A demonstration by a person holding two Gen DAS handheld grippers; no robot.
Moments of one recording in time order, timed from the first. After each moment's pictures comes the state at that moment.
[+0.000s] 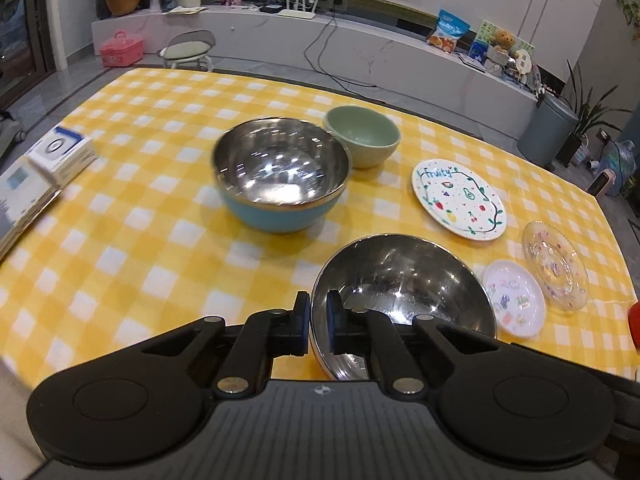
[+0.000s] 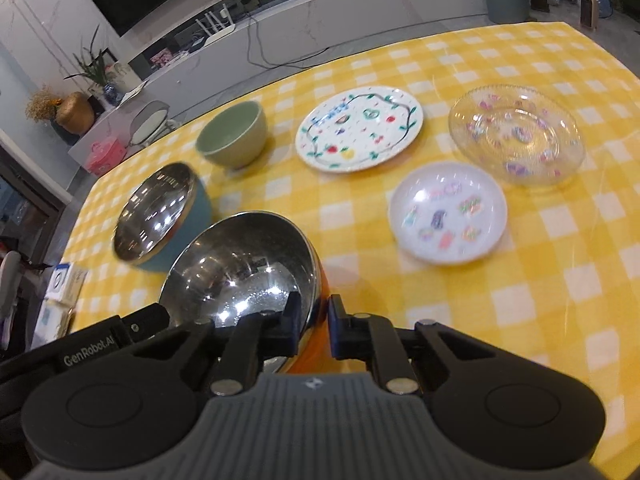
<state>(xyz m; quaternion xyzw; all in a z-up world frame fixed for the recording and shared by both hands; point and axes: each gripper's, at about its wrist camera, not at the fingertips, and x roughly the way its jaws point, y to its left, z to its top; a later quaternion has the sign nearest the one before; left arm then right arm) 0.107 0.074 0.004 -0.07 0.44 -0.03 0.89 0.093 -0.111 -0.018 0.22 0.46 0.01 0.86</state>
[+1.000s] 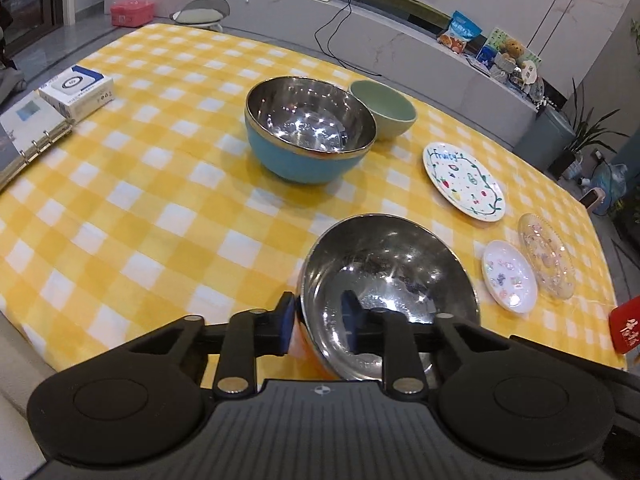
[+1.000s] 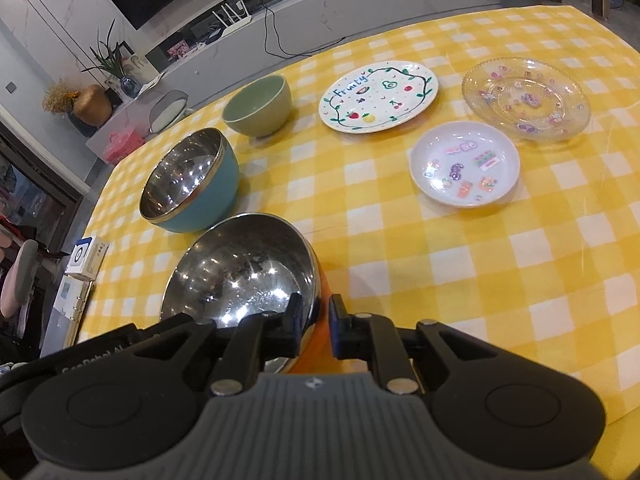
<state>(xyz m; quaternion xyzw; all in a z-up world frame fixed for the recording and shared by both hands) 0.085 0.102 -0.017 -0.13 0.46 -0.04 0.88 0.069 -0.101 -0.027 0.23 0.46 0.03 0.86</state>
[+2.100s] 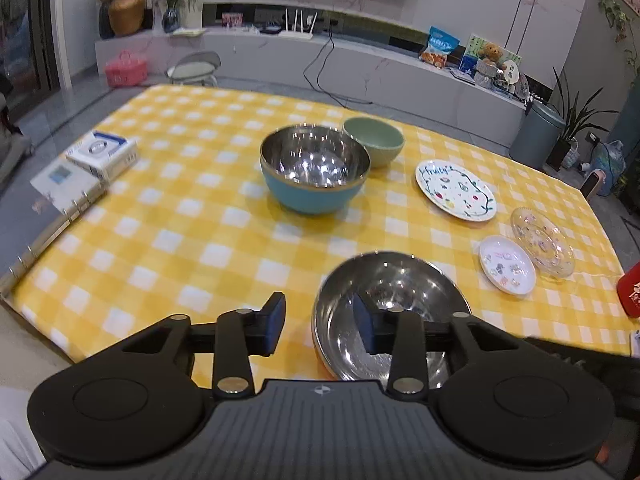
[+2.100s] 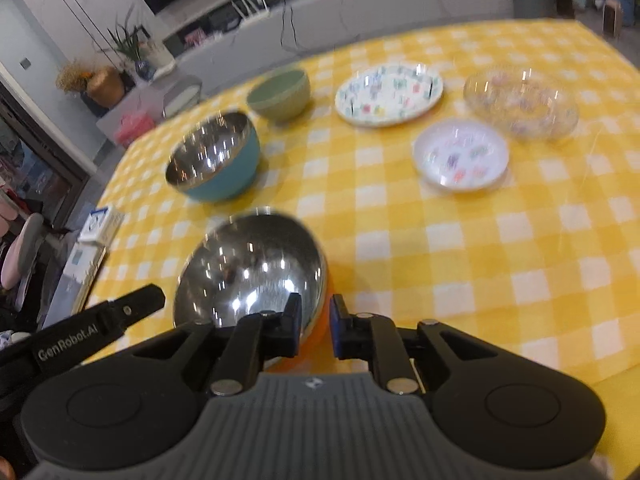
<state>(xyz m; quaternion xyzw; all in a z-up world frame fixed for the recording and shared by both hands) 0.045 0.107 0.022 -0.05 0.41 -0.04 0.91 0.030 -0.099 0.002 0.20 0.44 0.04 0.87</state>
